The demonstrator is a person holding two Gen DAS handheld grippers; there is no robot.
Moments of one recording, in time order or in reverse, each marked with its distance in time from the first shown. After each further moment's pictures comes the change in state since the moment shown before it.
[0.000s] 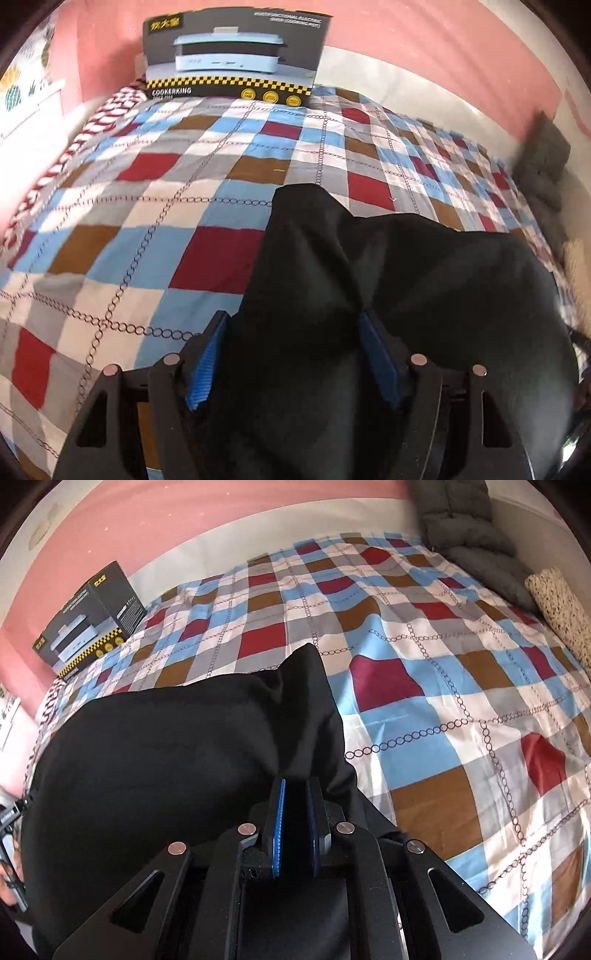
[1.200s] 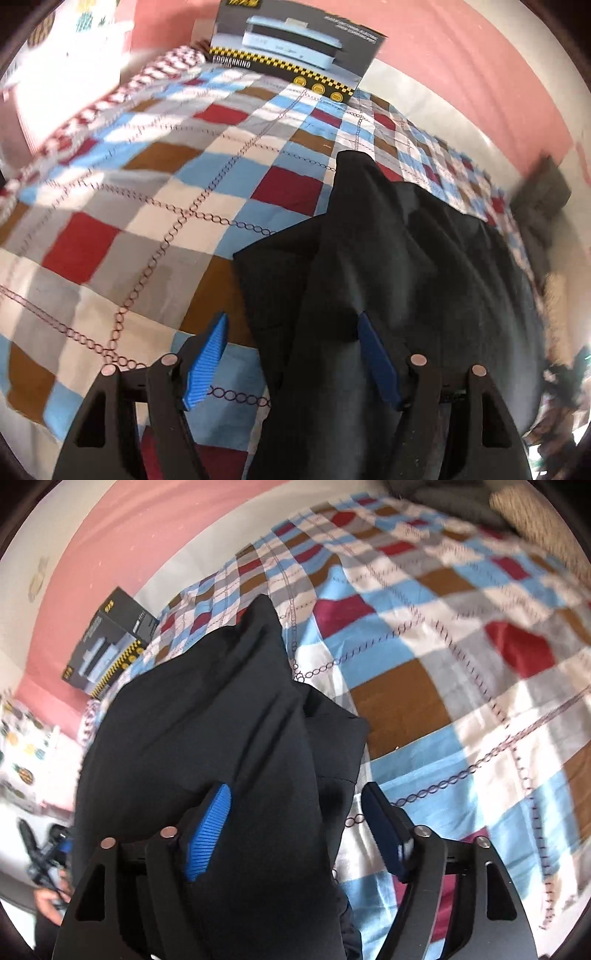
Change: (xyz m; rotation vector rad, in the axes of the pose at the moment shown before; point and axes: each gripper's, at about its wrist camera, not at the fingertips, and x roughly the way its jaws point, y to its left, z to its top) left arm -0.067 0.062 -0.070 -0.198 0.040 -0.068; right arm -0.036 -0.067 -0.054 0.215 0.095 0.220
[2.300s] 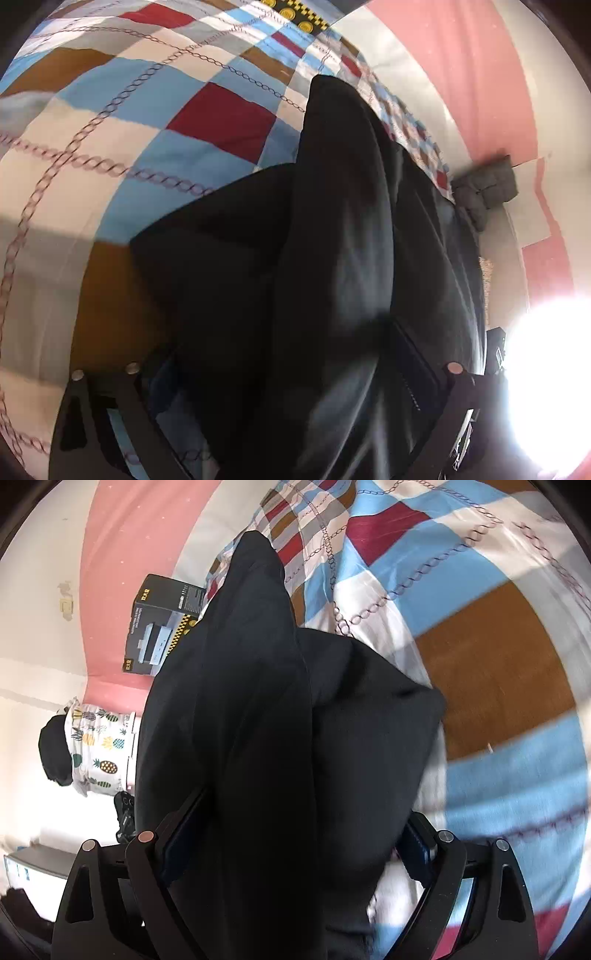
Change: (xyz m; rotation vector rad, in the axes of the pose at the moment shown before) left arm 0.081 0.007 0.028 -0.071 0.302 -0.353; right arm 0.067 -0.022 0.020 0.091 0.268 0.380
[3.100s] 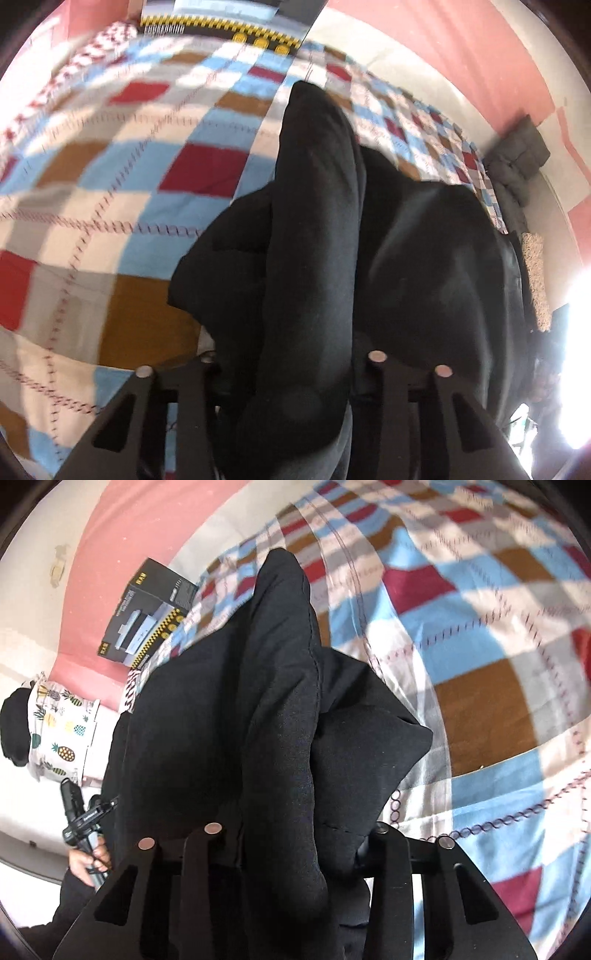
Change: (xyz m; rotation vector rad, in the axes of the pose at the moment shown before) left arm -0.038 -0.079 -0.027 0.172 -0.103 0.274; right arm -0.024 0.071 -0.015 -0.133 -0.092 -0.223
